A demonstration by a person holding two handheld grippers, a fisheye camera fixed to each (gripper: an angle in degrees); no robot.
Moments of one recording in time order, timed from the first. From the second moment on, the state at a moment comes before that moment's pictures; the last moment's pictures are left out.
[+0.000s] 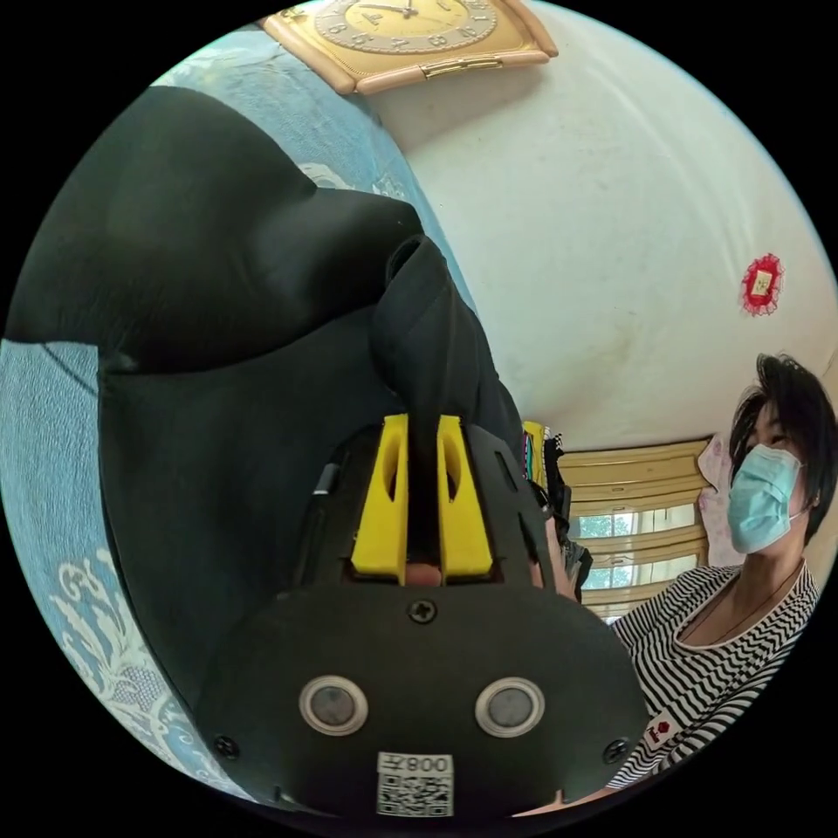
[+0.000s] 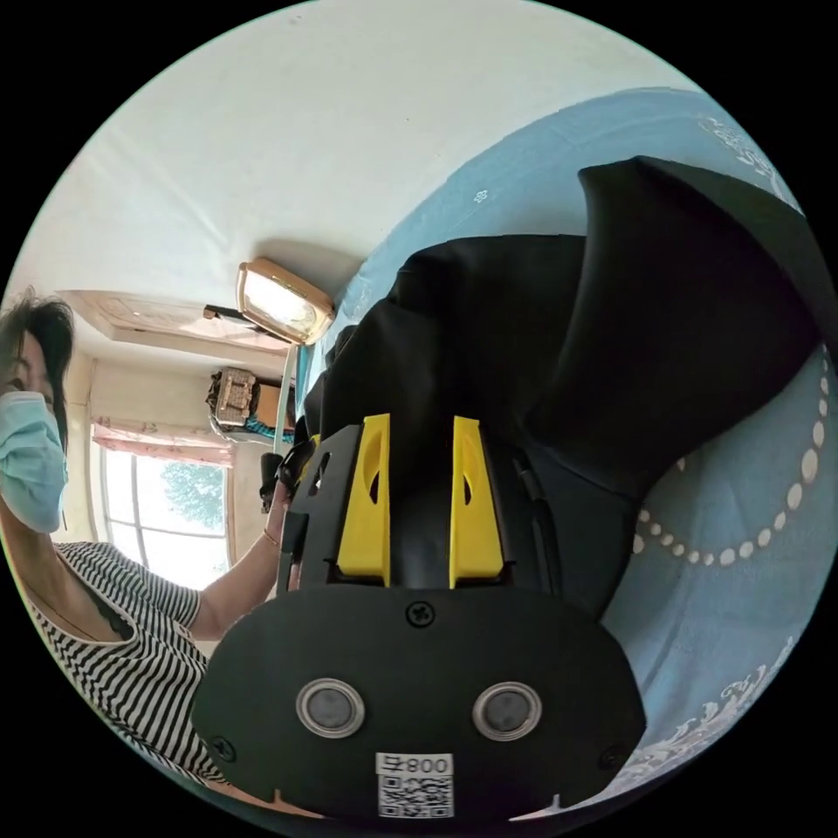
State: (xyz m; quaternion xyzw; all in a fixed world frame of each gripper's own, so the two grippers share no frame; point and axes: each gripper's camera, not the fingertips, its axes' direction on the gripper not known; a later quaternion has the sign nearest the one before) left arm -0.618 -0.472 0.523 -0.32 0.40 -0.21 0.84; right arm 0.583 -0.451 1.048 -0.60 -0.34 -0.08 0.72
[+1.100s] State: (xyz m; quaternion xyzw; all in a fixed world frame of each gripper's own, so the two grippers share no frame) left arm -0.601 -0.447 0.477 -0.22 0.37 -0.14 0.89; right arm 0.613 -0.470 1.034 -0.59 -0.38 -0.06 0.72
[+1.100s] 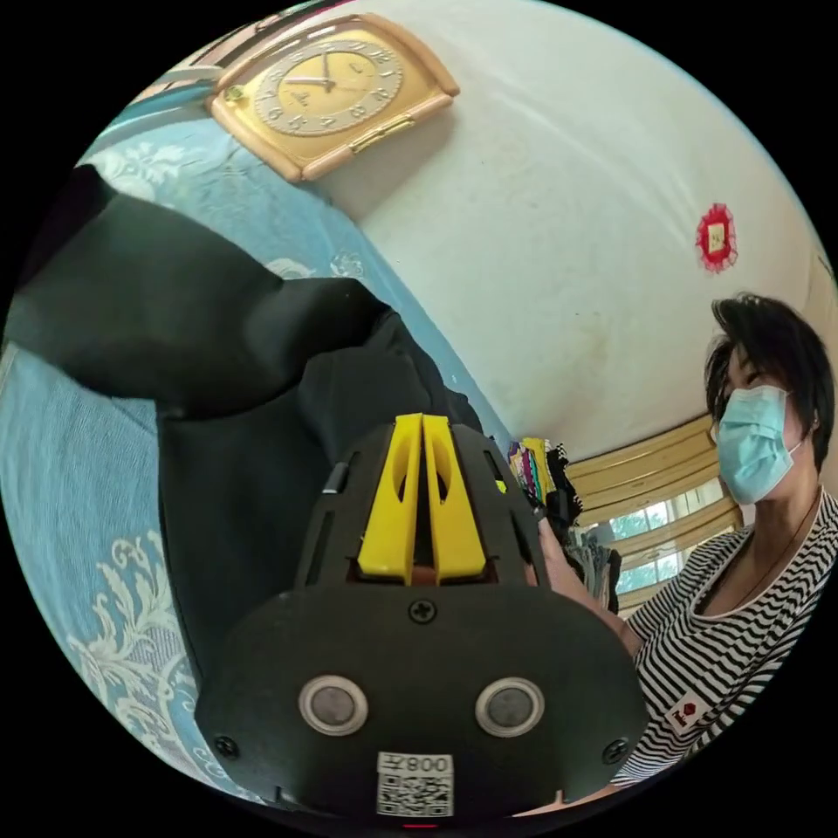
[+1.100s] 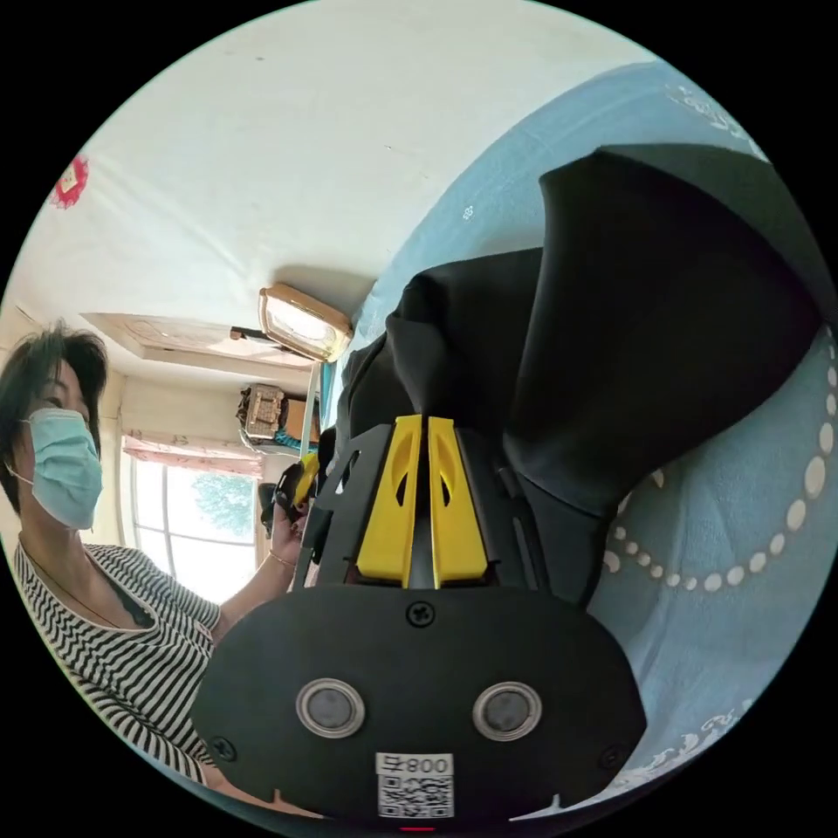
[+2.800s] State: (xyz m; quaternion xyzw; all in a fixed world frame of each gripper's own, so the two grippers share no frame) left arm -0.432 -0.283 0.613 -0.28 0.19 0.13 0.93; right arm 0.450 -0.368 0.928 -0.49 -0.25 -0.43 0.72
